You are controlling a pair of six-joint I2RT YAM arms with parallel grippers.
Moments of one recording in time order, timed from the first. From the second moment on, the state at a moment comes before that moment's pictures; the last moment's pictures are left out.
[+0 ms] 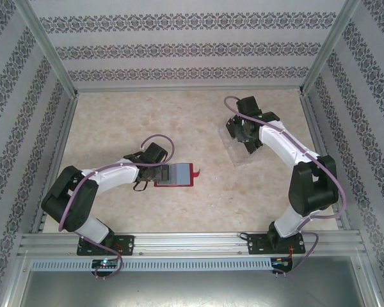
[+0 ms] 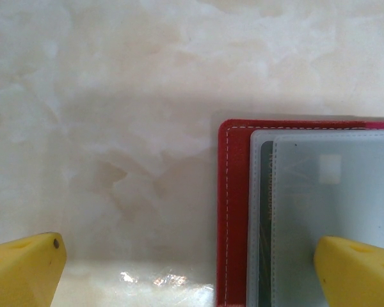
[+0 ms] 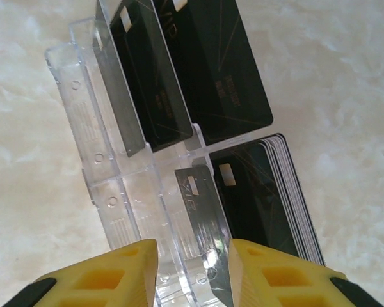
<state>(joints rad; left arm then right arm) -0.55 1.55 0.79 -0.46 -0.22 -0.58 0.28 1.65 1.30 -0.77 0.22 0.22</state>
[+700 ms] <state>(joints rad) -0.55 1.55 0.79 -0.46 -0.22 -0.58 0.29 1.70 1.29 -0.77 0.29 0.19</state>
